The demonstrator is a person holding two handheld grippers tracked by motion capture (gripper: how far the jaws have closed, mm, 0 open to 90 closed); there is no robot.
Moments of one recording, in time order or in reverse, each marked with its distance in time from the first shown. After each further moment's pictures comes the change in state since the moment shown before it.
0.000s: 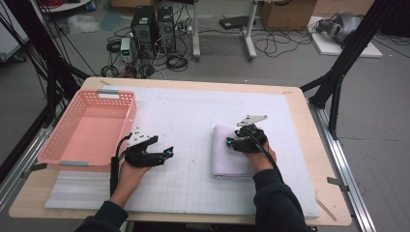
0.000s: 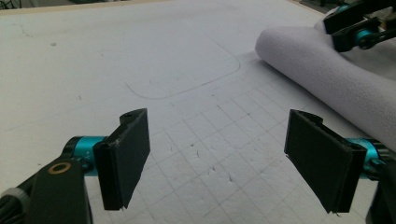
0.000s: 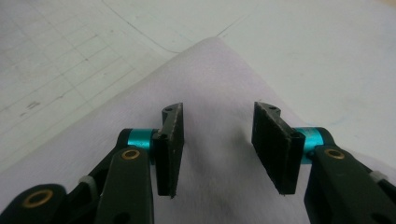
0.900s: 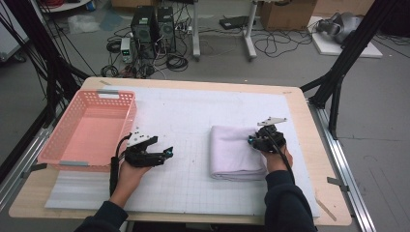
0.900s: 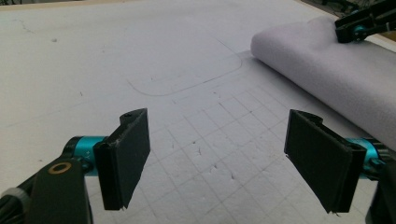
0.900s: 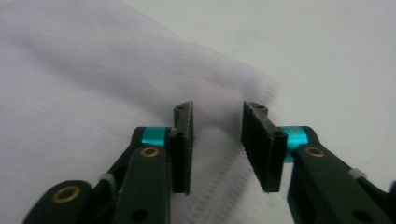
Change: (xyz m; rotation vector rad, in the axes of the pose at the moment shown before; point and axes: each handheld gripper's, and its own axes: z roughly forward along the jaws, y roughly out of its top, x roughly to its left) left arm 0.001 -0.001 0.000 0.010 0.003 -0.005; right arm -0.047 -0.040 -0.019 0.036 -0.201 0.138
